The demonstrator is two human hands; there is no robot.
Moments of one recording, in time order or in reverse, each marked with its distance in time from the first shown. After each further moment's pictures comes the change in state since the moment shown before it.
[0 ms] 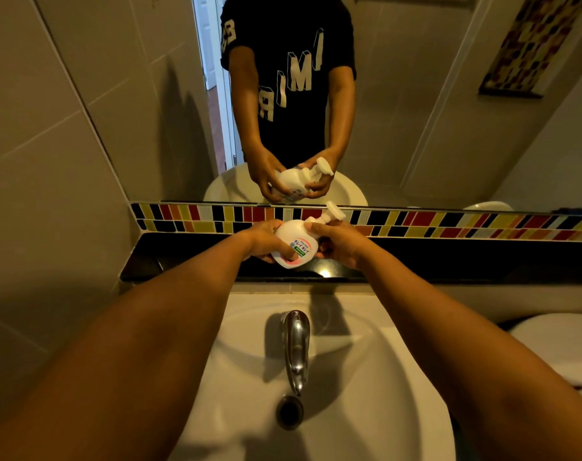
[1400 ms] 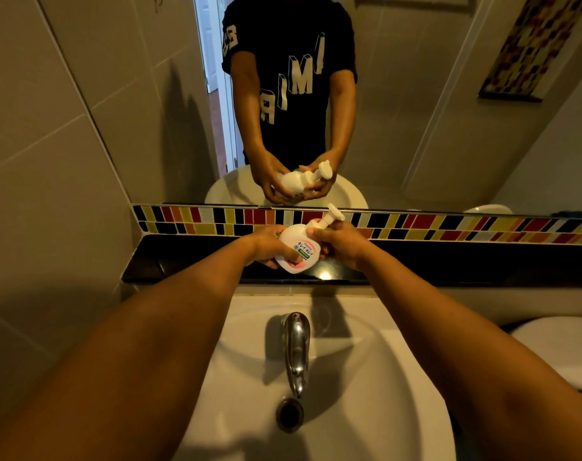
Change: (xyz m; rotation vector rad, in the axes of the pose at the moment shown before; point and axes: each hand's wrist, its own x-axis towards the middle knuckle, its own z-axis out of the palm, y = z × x) left_hand 0.003 -0.003 0.007 -0.075 -0.018 -0.001; right_hand 0.004 0.001 -0.006 -0.130 0.037 -0.041
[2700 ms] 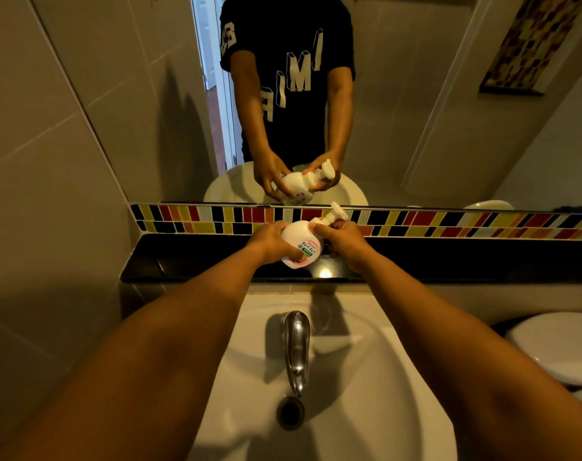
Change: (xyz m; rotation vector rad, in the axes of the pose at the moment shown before) left_hand 0.000 0.004 0.020 0.208 0.271 0.075; right_hand -0.003 0.009 0.002 -0.032 0.171 -0.060
